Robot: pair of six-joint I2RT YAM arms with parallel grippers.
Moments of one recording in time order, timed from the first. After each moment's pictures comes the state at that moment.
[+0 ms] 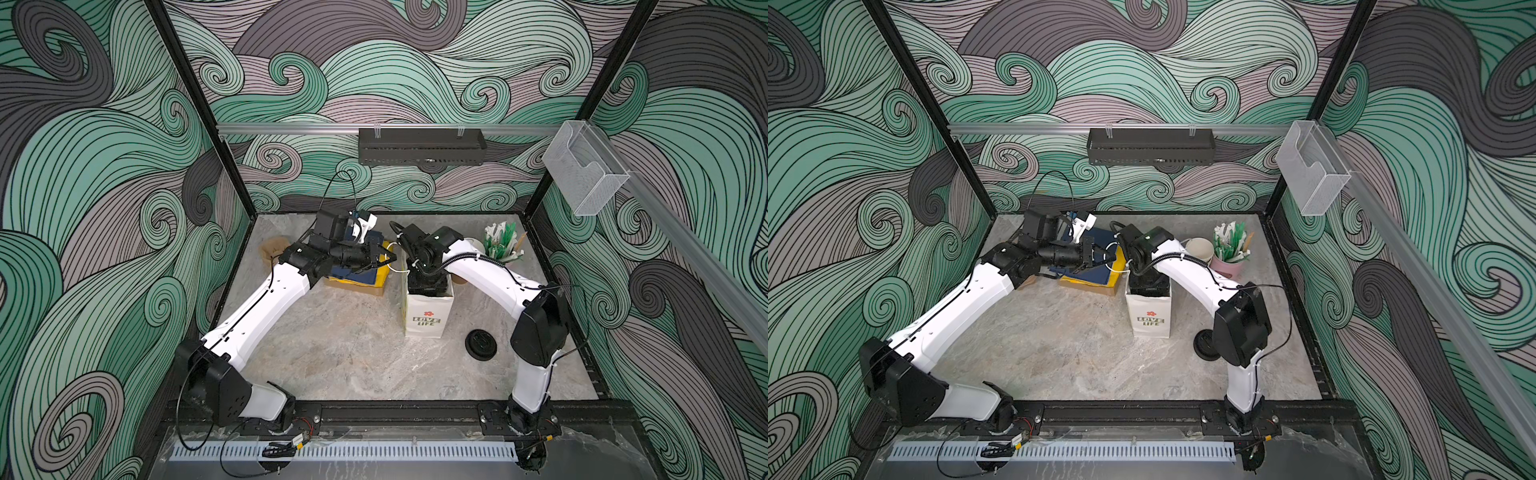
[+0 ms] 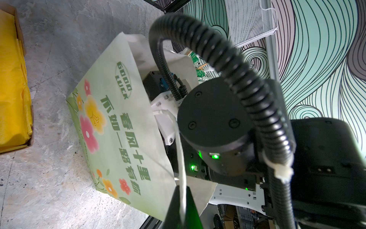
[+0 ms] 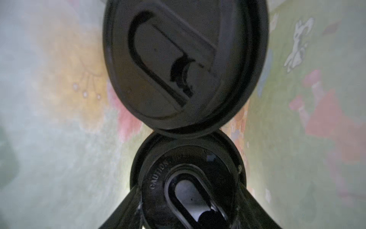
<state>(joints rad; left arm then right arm) -0.48 1.41 1.36 -0.53 0.68 -0.71 0.70 1.90 1.74 -1.30 0.07 0.63</state>
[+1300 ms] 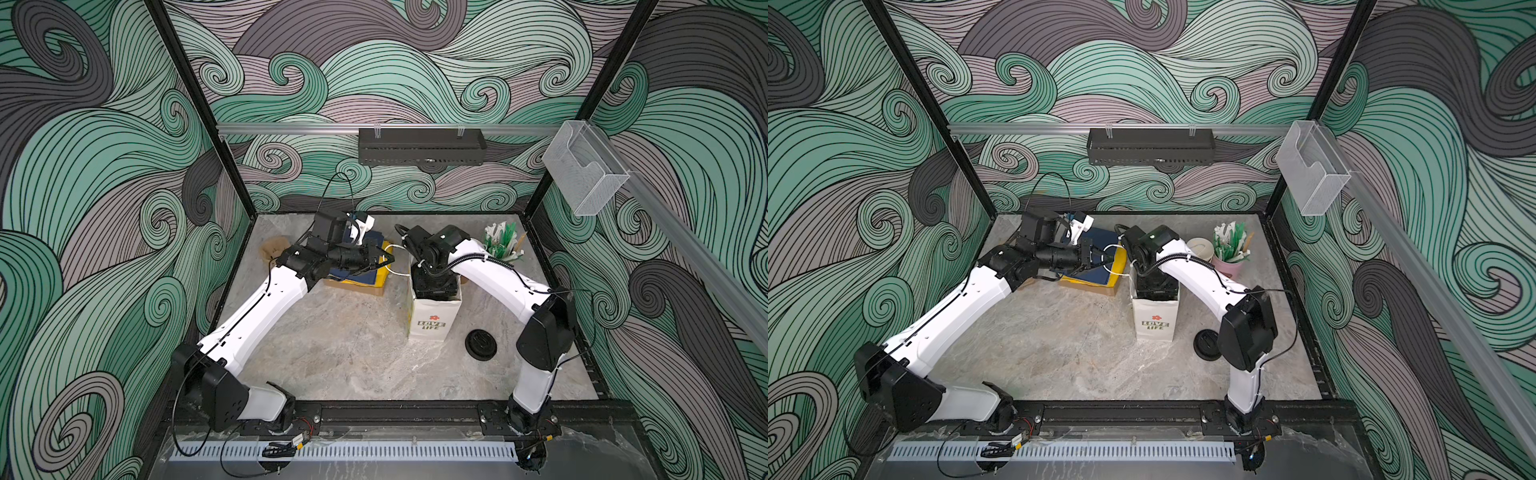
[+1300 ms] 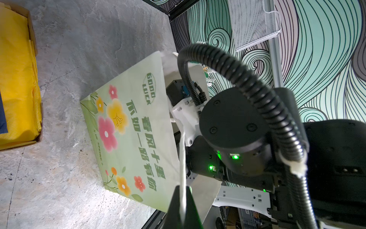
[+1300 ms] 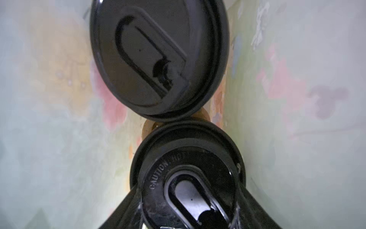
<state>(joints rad) -0.48 1.38 1.33 -0.54 0.66 -0.71 0.70 1.85 1.74 -1.43 0.12 0.66</state>
